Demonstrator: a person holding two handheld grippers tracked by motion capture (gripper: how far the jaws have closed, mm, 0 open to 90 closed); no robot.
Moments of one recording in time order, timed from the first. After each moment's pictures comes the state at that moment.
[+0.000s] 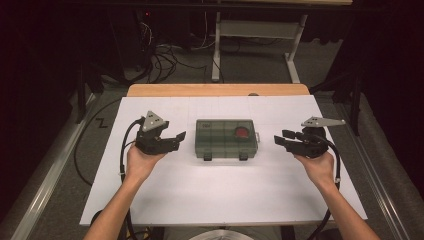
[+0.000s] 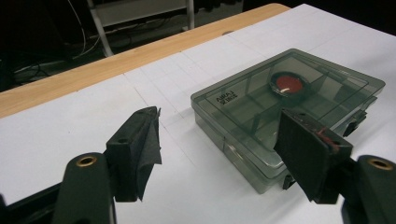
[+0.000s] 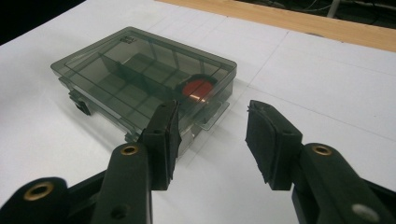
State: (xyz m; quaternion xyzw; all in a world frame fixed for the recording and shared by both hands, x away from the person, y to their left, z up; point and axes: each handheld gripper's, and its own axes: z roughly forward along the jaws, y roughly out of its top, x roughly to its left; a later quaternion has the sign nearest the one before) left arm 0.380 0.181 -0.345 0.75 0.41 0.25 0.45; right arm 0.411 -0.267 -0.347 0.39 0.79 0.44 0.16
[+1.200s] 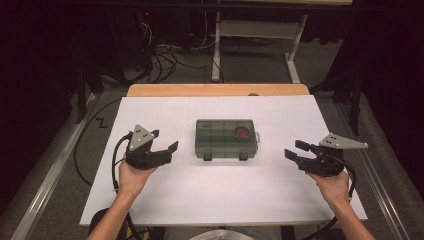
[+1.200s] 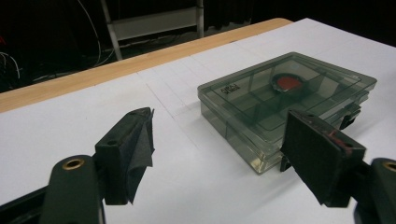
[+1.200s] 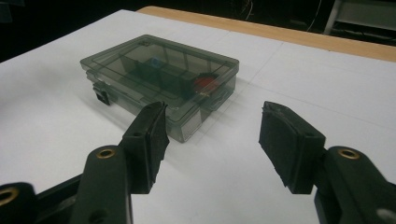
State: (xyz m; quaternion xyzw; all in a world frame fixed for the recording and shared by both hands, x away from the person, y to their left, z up) left arm 0.343 0.196 -0.360 0.72 0.42 0.28 0.47; right arm 0.362 -0.295 -0.356 0.38 0.77 0.49 0.18
